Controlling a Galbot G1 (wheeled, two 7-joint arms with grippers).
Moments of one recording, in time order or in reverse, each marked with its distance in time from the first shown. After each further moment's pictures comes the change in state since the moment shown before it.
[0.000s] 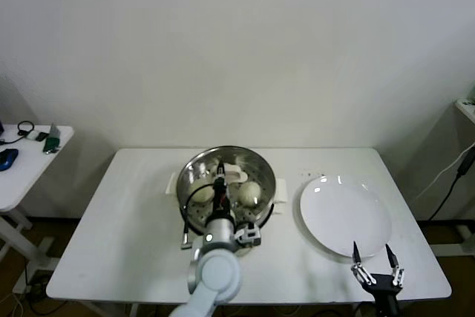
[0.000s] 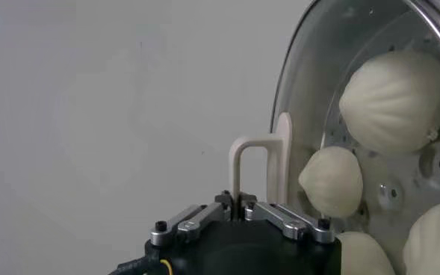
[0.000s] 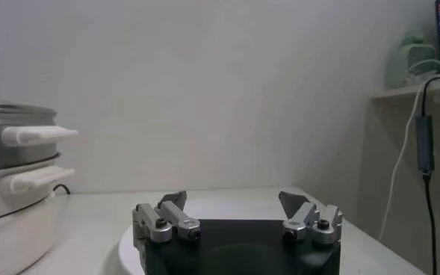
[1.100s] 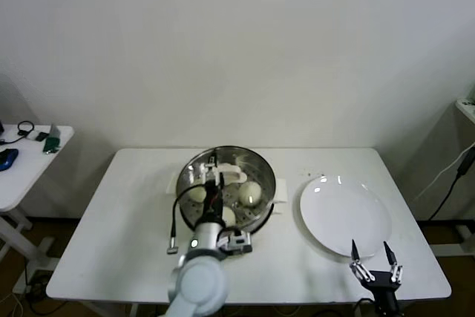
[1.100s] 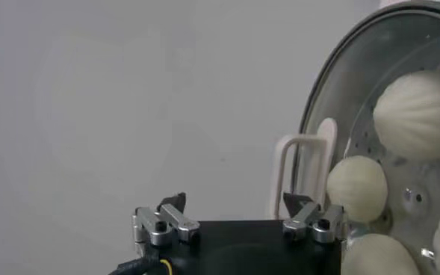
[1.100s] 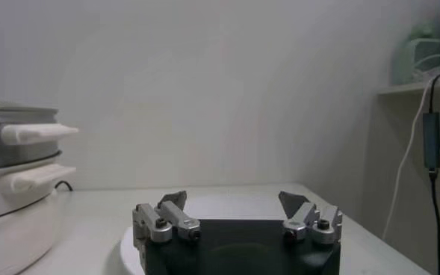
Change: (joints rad) left arm 0.044 0.100 0.002 -0.160 -0.140 -0.020 -0.015; right arm 0.013 -0.004 -0.001 0.011 0.002 -0.045 -0.003
